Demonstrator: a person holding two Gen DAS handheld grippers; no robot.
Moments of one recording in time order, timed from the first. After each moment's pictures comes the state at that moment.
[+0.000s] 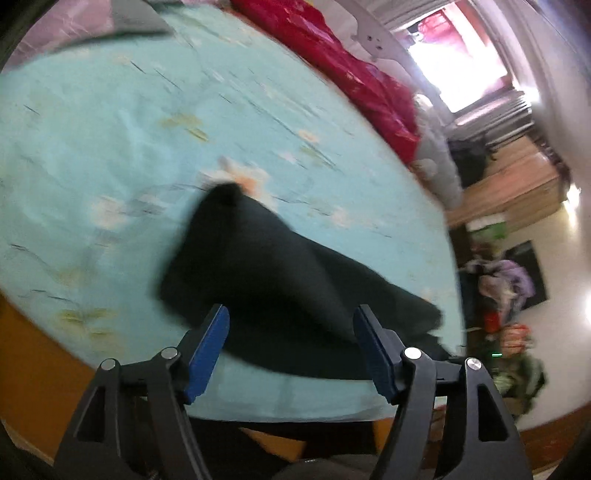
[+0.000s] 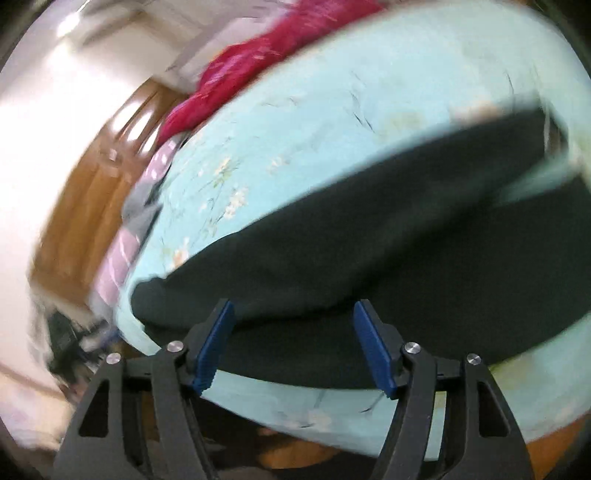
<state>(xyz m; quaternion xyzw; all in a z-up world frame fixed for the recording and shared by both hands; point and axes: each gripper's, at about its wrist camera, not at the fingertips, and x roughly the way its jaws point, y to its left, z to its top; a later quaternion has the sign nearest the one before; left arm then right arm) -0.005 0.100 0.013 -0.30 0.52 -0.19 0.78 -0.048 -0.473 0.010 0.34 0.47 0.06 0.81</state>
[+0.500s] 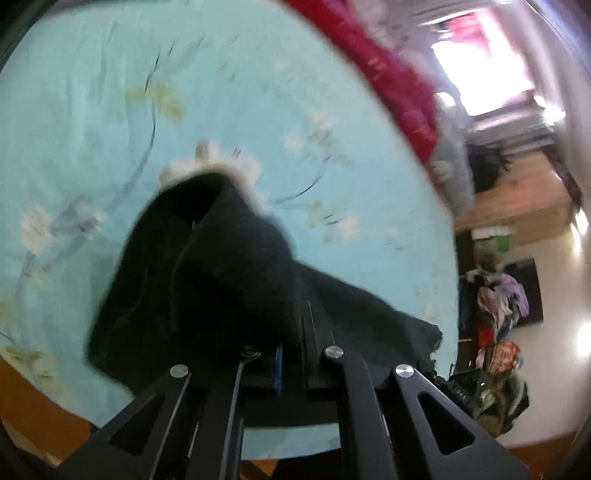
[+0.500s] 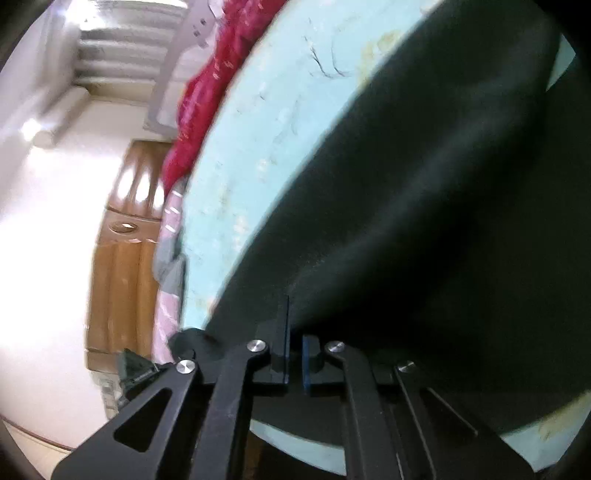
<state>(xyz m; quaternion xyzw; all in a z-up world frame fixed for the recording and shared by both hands) 0.065 0.070 -0.016 -0.32 0.54 -0.17 0.76 -0.020 -0.462 -0.041 0.50 0.42 0.07 0.75</state>
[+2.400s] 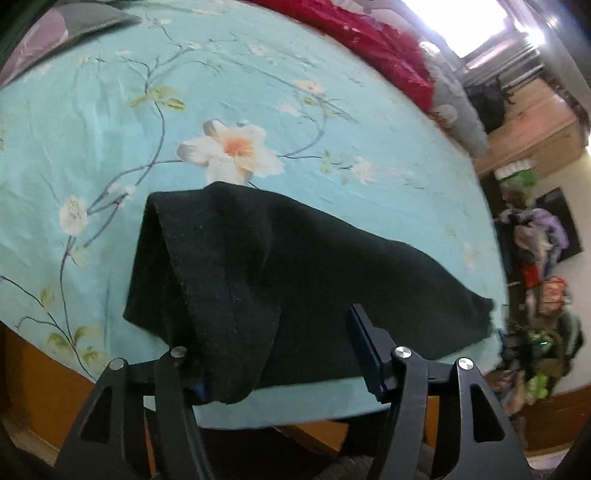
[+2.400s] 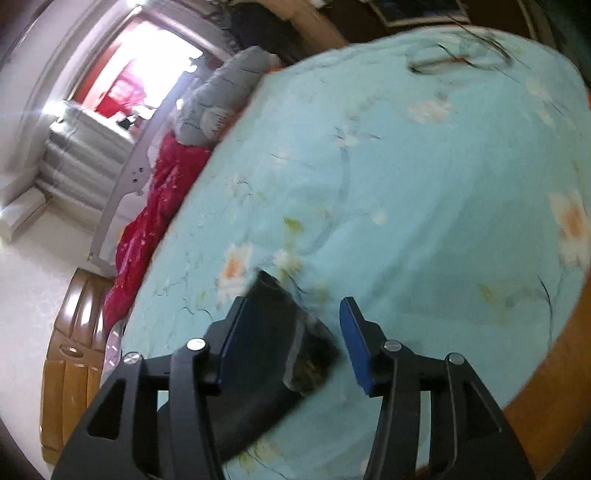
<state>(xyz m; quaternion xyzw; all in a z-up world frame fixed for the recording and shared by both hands) 0.016 0.051 -0.019 -0.18 0.57 -0.16 0.78 -0.208 -0.676 0.025 0.46 0.27 -0.20 0.82</state>
